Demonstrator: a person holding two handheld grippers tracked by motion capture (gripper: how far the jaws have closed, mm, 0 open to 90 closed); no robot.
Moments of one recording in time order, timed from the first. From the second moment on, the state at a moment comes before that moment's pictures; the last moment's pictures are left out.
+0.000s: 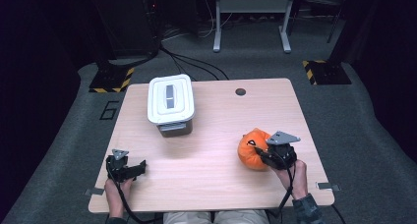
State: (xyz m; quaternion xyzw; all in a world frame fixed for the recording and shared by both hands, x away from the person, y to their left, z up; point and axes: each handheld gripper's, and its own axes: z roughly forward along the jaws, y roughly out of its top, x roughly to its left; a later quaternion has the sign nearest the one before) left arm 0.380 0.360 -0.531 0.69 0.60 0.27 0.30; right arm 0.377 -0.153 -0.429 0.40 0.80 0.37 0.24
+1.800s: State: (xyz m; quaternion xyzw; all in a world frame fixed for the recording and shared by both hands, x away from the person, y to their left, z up) left arm 0.380 0.360 -0.531 0.69 0.60 0.27 0.30; right arm 0.425 -0.206 -0.421 0.49 0.74 0.35 0.30
